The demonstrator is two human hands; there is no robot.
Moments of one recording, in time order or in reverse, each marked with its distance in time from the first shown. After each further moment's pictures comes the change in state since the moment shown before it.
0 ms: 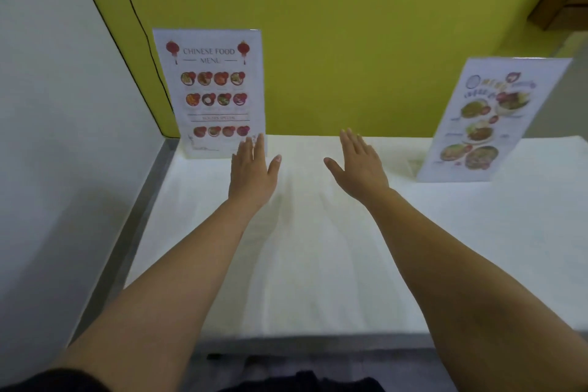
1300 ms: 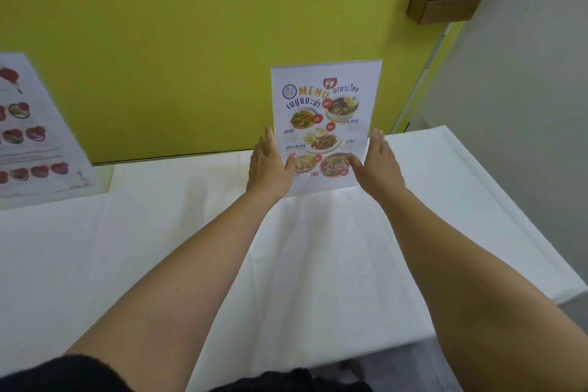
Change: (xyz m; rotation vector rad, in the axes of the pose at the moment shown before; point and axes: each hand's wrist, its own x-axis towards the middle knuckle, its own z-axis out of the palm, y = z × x) left_hand 0.039 0.325 0.177 -0.234 -0.151 0.060; right_hand -0.012 0.341 -0.108 0.153 0.142 0.350
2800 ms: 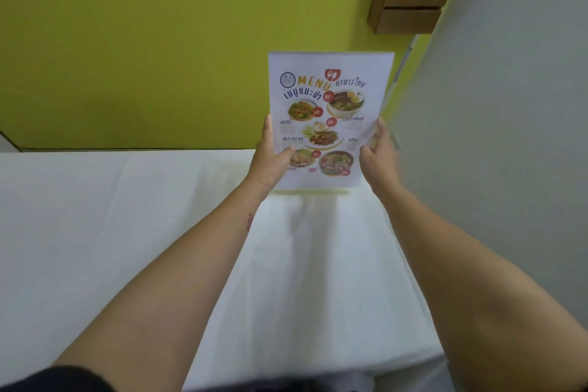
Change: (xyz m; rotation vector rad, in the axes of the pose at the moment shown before) left_hand 0.038 0.210 0.190 -0.597 -0.038 -0.031; right_hand 0.113 0.234 -0.122 0.496 0.076 0.109
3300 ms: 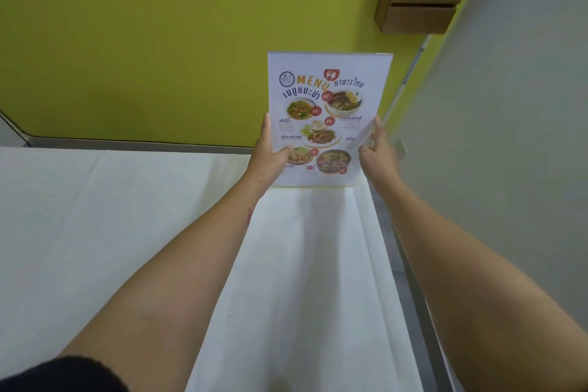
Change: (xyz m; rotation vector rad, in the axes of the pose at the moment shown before) left_hand 0.056 0.000 0.063 -0.040 0.053 -0.058; right_hand 0.081 0.033 -0.027 -0.007 -0.176 0.002
